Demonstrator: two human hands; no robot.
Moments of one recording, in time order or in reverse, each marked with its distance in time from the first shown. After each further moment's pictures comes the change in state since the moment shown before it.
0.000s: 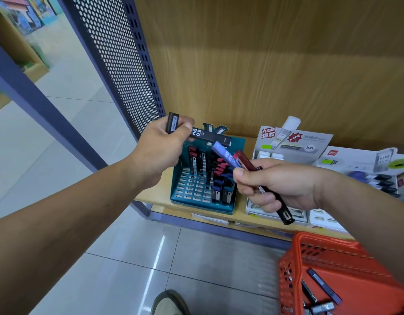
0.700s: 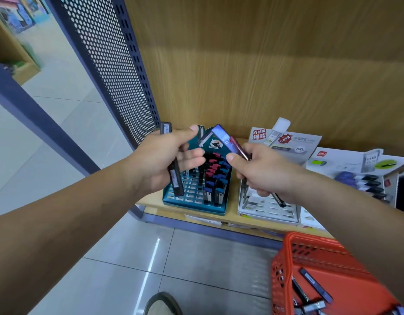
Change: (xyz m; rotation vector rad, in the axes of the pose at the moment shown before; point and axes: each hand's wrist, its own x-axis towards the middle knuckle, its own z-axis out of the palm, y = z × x) left_hand -0.010 0.011 0.020 -0.417 -0.054 -0.289; right_hand 0.012 -0.007 0.003 -0.319 0.470 -0.104
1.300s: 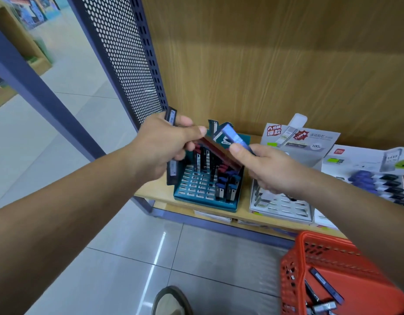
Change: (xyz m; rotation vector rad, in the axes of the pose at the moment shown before) left_hand 0.003 0.015 -0.020 0.325 0.119 0.152; right_hand 0.005 0.000 0.008 -0.135 0.006 -0.094
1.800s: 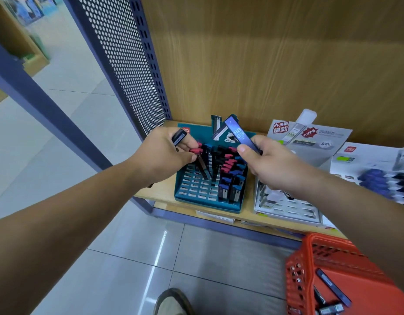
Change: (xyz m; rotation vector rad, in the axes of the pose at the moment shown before) left_hand 0.022 -0.043 -0.019 0.548 -0.113 0.256; right_hand 0.024 0.016 0.009 0.025 0.066 -0.026
